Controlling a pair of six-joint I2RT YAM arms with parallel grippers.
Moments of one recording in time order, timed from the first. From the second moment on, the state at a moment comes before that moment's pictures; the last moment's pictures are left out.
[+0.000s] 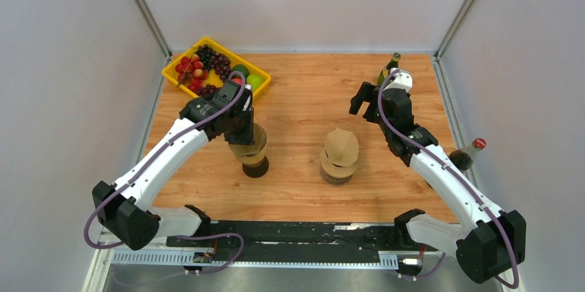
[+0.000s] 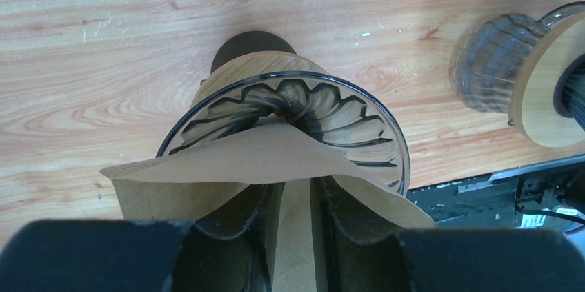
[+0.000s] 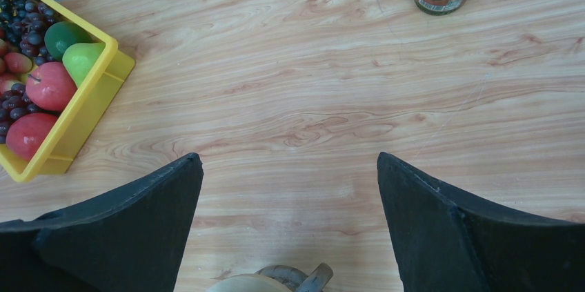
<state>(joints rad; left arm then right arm) -0.57 1.28 1.27 -1.06 -0.04 -0.50 0.40 1.09 0.88 -0.20 0.29 0.47</state>
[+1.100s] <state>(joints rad) -0.57 1.03 1.48 -1.06 -0.21 -0.48 0.40 1.09 0.88 -0.20 0.30 0.47</state>
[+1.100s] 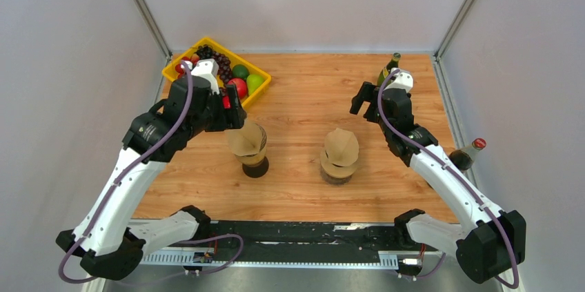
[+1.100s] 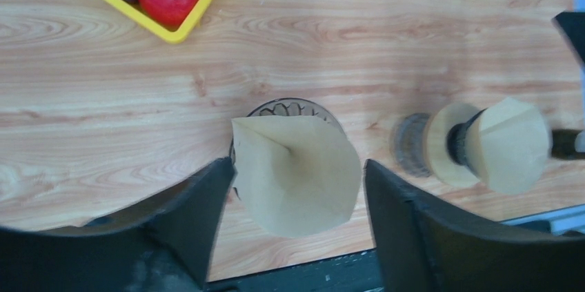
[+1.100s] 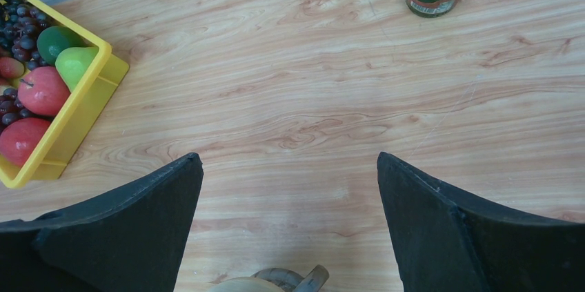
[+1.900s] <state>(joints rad) -0.20 1.03 1.14 -0.82 -0.61 -0.67 0.40 1.08 0.88 -0.20 0.39 0.45</state>
